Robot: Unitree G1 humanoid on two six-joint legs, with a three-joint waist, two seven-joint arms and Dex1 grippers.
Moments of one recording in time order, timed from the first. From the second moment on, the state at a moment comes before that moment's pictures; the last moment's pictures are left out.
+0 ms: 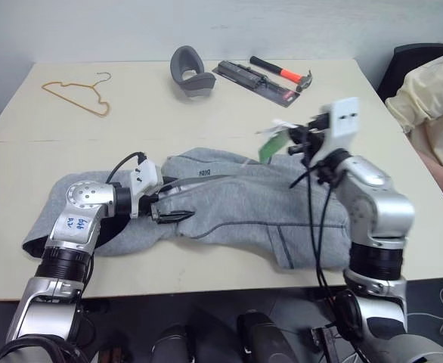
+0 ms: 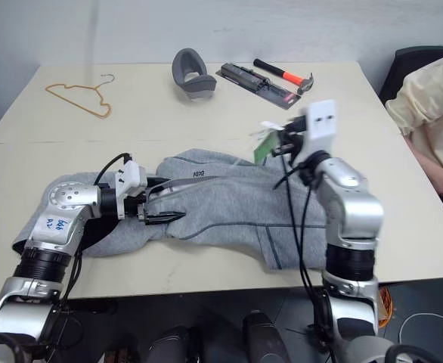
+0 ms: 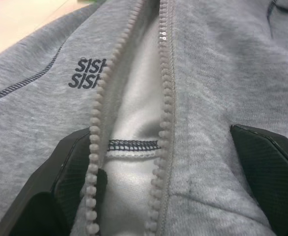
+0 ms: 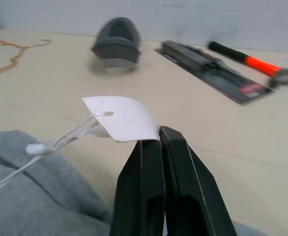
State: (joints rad) left arm -0.59 0.62 -0.06 0.29 -0.23 0.15 -1.14; right arm -0.68 -0.25 -0.30 -0.24 0.21 0.88 0.35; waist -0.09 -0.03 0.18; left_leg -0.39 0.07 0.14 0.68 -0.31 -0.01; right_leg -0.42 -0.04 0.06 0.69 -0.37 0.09
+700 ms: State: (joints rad) left arm -0.62 0.61 -0.07 0.36 -0.22 0.10 -1.16; right arm -0.48 -0.78 -0.77 0.28 0.32 0.72 0.37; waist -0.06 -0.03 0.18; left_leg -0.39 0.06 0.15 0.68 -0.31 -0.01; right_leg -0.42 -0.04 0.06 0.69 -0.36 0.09
